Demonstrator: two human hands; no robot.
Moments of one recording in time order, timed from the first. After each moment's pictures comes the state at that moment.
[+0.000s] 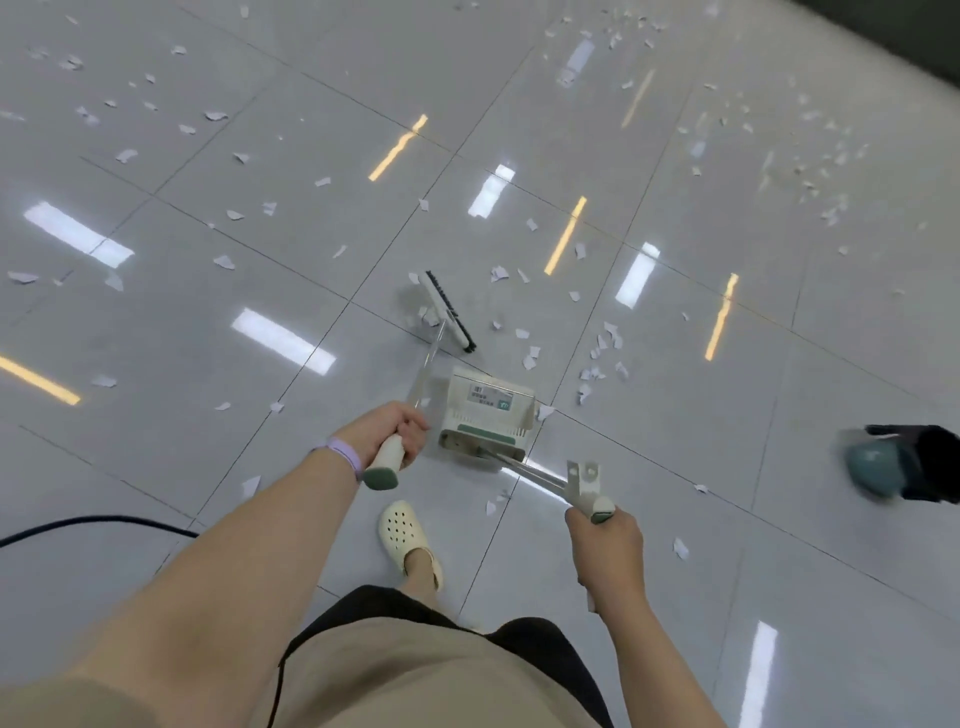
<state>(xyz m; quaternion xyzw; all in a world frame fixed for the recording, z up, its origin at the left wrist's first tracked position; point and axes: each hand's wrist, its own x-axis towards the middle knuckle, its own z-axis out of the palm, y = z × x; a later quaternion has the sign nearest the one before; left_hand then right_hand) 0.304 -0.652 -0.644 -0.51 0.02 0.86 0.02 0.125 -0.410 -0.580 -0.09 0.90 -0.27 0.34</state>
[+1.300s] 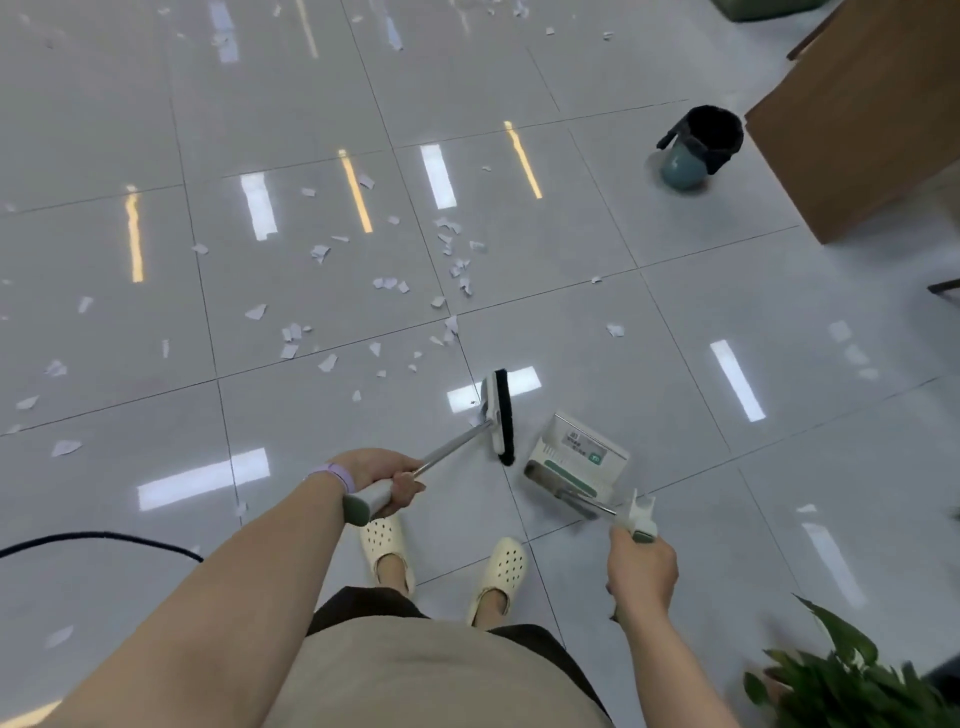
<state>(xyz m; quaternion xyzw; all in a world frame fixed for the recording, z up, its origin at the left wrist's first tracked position) 0.346 -0.577 -0.646 -0.52 0.29 0.64 0.49 0.366 -0.241 -0.598 0.41 0.81 -0.38 0.14</state>
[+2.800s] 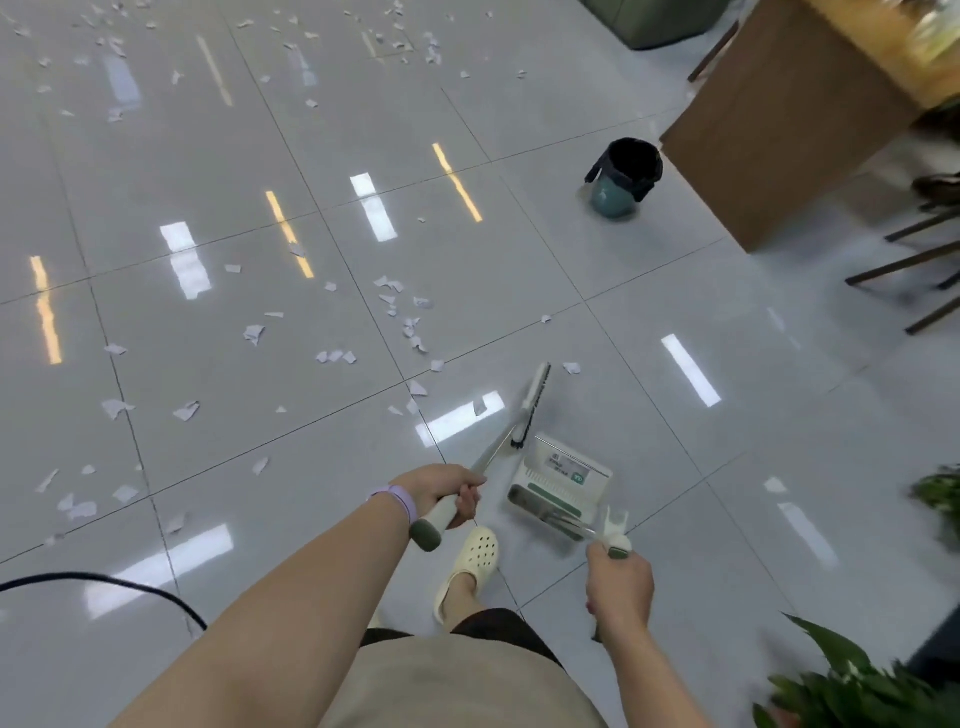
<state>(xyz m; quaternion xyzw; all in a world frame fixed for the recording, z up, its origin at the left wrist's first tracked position) 0.145 -0.522 -0.639 -0.41 0.37 0.64 0.54 0.236 -0.285 -0.596 0.46 0.78 -0.40 0.13</state>
